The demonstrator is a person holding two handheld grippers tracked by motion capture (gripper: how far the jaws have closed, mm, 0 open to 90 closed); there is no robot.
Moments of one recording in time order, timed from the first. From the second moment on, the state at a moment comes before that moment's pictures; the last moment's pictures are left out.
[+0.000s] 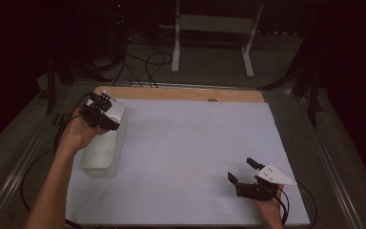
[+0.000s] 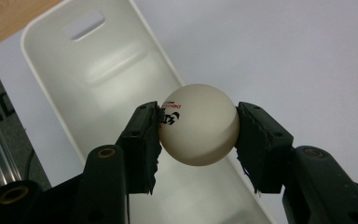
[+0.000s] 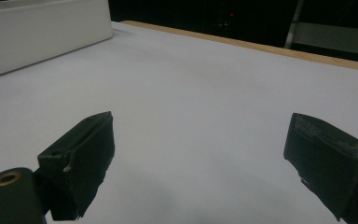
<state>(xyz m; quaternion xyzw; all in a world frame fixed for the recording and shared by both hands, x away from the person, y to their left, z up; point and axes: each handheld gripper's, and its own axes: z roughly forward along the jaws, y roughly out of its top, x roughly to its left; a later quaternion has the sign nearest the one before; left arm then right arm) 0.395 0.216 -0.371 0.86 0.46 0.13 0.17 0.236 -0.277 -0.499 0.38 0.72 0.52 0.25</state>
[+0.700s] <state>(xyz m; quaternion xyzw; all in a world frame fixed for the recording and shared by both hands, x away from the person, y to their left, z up) 0.392 0.224 -0.376 0.86 0.46 0.13 0.17 0.236 -0.277 -0.499 0.38 0.72 0.52 0.25</state>
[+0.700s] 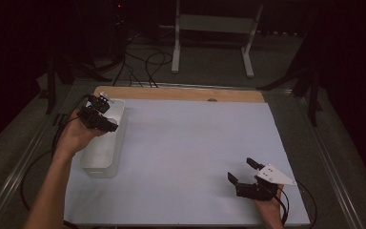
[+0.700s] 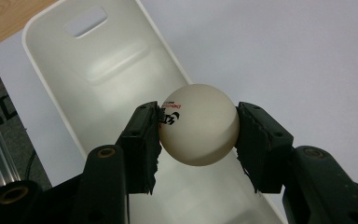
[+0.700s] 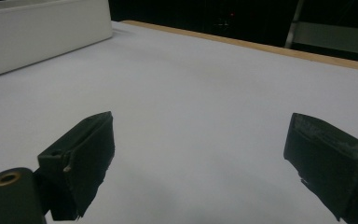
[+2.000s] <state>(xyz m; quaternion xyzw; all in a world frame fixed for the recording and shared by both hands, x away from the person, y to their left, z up) 0.387 0.241 -0.399 0.85 0.48 0.12 0.17 0.236 -0.276 -0.500 0.38 0.72 0.52 0.25</state>
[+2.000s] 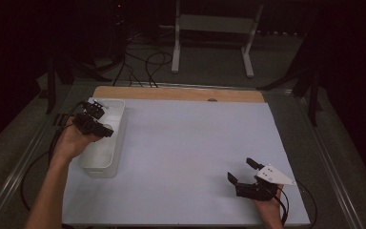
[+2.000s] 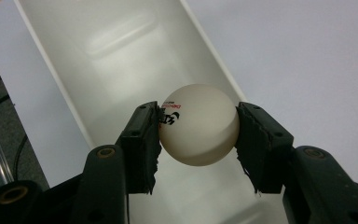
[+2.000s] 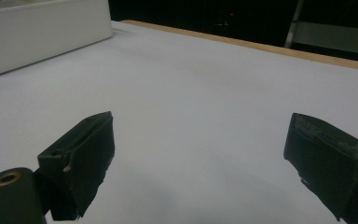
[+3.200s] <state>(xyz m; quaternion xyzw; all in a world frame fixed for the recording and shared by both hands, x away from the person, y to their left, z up) 0.381 0.241 -0.399 0.84 0.48 0.16 0.21 0.236 -0.276 -0.500 0.38 0.72 0.52 0.25</state>
